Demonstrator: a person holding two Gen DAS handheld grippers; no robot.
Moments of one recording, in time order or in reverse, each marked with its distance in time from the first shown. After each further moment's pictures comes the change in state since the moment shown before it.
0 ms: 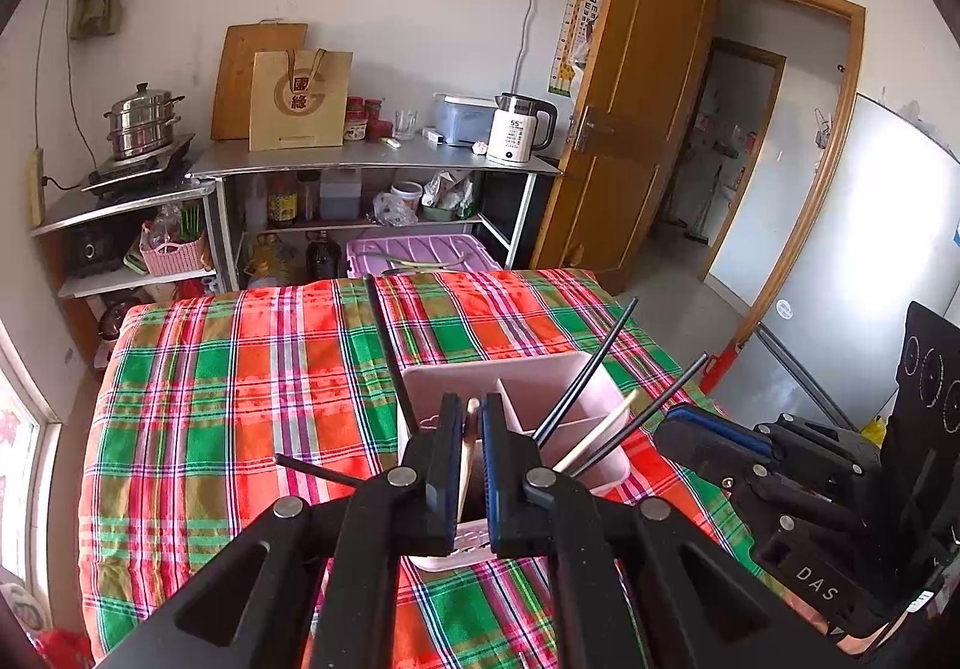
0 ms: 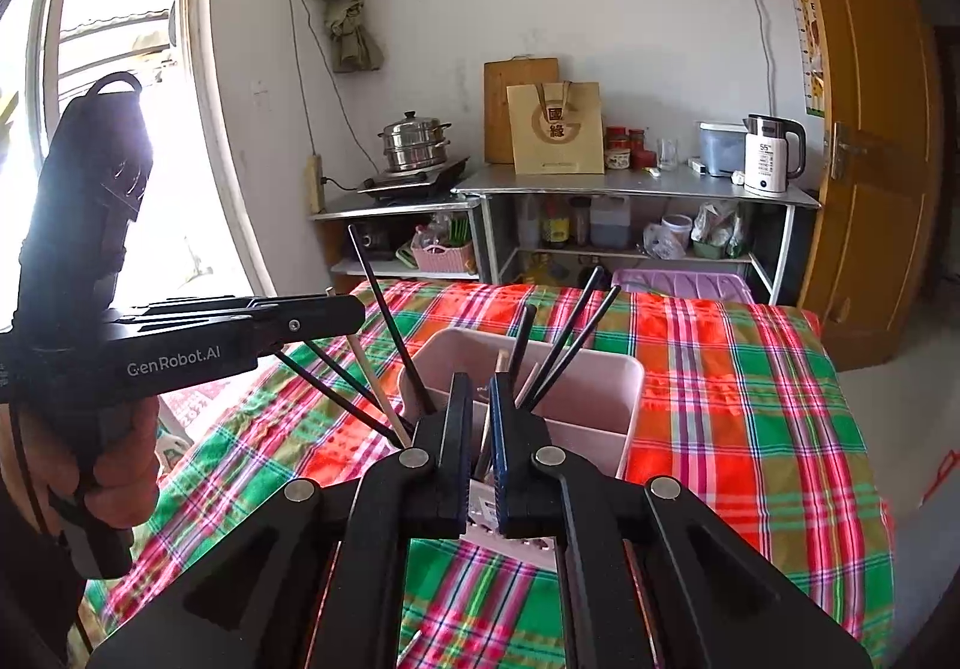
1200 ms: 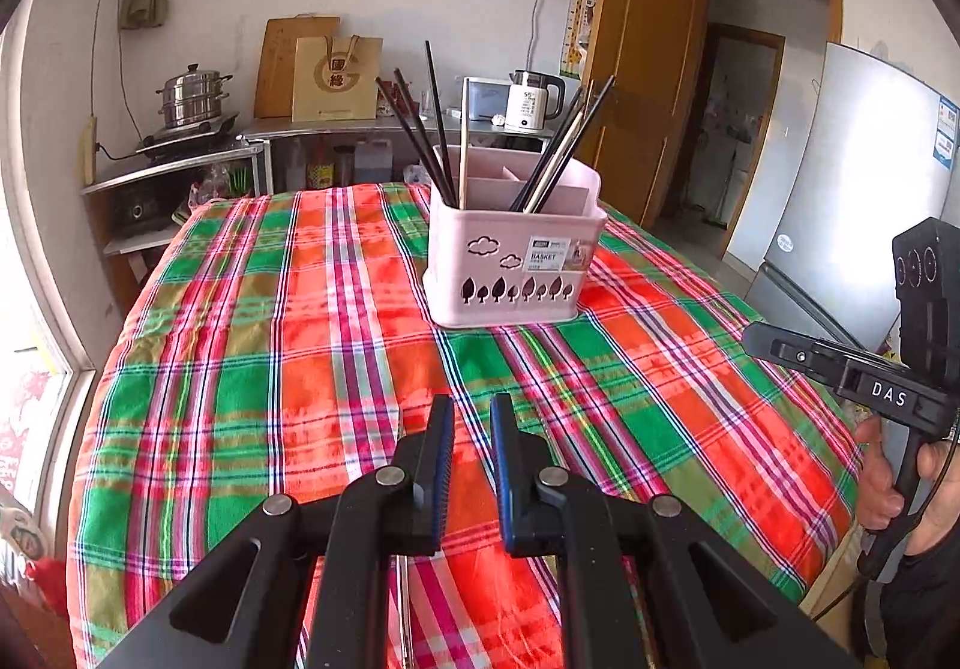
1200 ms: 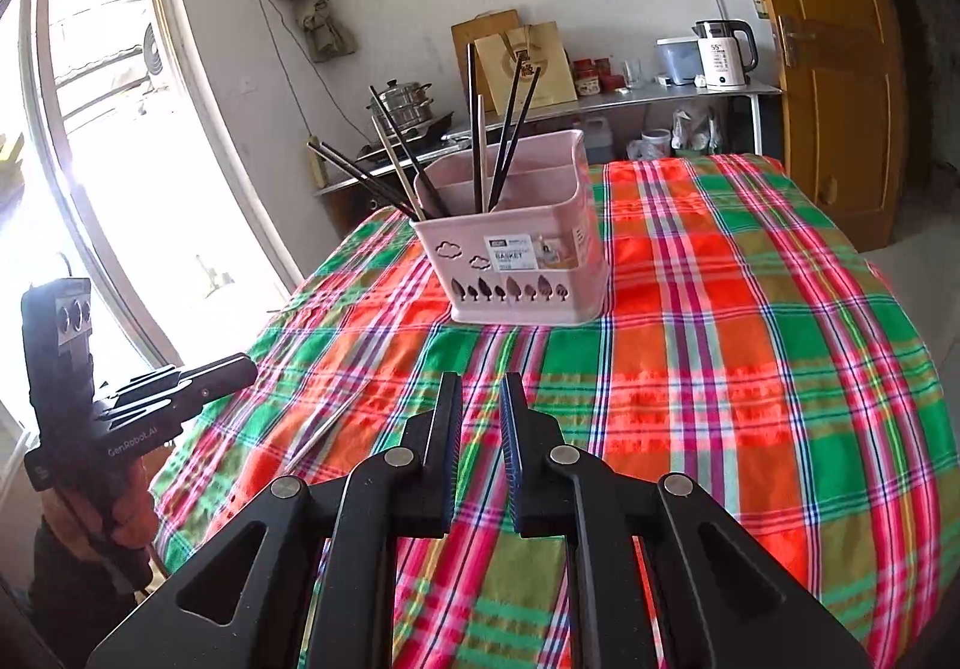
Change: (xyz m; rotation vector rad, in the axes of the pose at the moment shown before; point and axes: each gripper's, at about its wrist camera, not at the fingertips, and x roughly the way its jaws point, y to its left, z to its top) left arm -0.089 -0.013 -0.206 0.016 -0.012 0.077; right arm -0.080 0.000 -0.140 0.172 0.093 0.051
